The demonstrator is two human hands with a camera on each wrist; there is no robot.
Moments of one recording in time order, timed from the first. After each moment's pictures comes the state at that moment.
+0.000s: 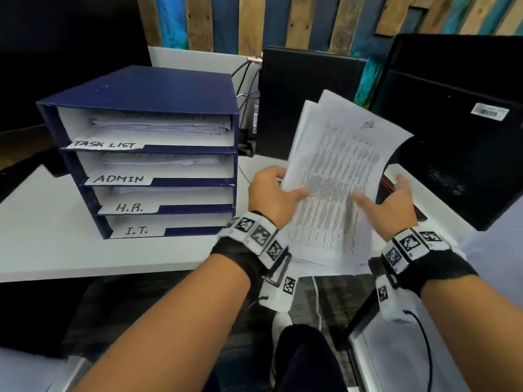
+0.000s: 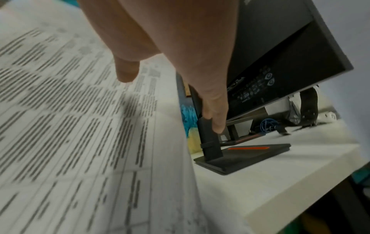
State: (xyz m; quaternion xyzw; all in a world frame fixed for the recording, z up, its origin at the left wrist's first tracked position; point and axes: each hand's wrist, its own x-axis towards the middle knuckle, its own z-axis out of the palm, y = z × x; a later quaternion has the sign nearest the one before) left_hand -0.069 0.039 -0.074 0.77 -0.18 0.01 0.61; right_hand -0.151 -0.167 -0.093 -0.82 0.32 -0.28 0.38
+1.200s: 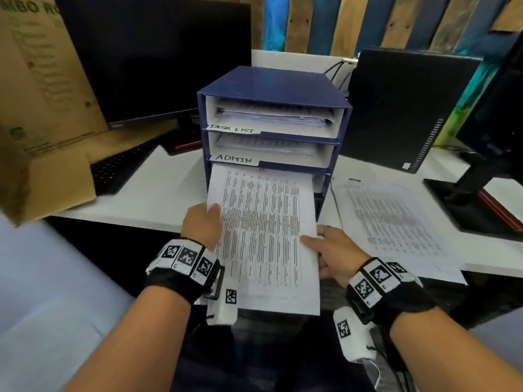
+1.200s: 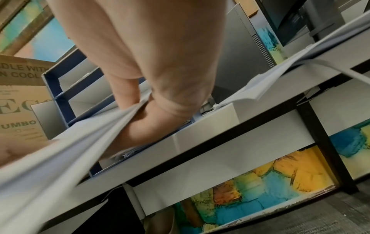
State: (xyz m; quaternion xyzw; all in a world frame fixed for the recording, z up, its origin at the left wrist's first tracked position) left_hand -0.058 0.303 -0.141 0.87 0.10 0.04 0.48; right_hand -0.130 0.062 -0.146 -0.73 0.15 0.10 0.67
